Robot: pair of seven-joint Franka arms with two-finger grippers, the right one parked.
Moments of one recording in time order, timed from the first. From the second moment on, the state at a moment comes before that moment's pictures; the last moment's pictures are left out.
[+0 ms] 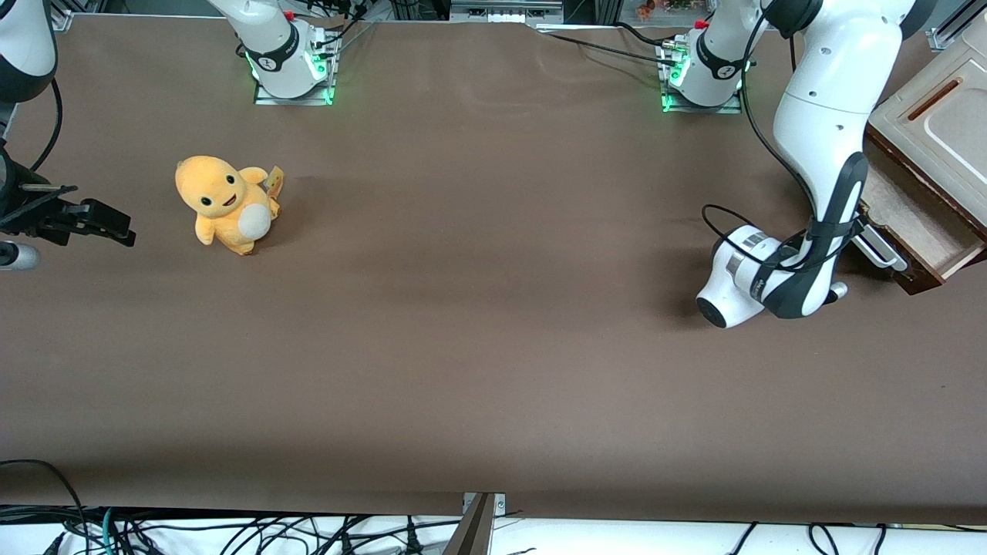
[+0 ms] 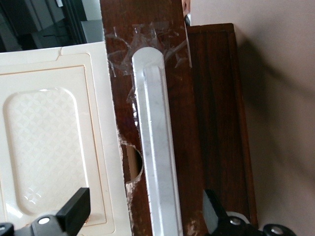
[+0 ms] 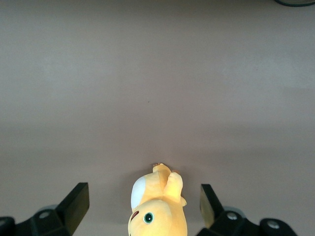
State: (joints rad) arm -0.07 0.75 -0.10 -1.71 0.94 1.18 -0.95
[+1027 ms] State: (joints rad) arm -0.03 0.55 -0.21 -1.47 0.47 1.18 -0.70
